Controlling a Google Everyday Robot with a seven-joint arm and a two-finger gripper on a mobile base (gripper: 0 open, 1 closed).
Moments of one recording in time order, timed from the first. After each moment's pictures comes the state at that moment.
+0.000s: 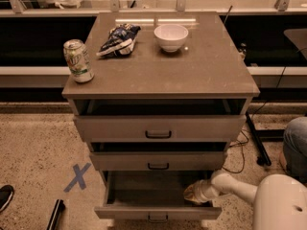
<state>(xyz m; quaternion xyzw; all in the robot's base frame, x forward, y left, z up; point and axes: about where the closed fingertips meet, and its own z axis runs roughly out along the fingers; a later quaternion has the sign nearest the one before) 0.537 -0.183 0.170 -0.65 0.71 0.15 0.24</state>
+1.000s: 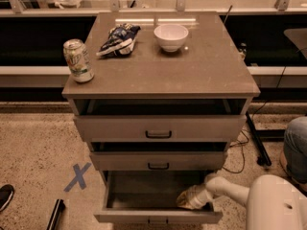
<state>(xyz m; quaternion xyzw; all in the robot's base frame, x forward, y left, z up) 0.500 -0.145 0.148 -0.66 0.69 0.21 0.22</state>
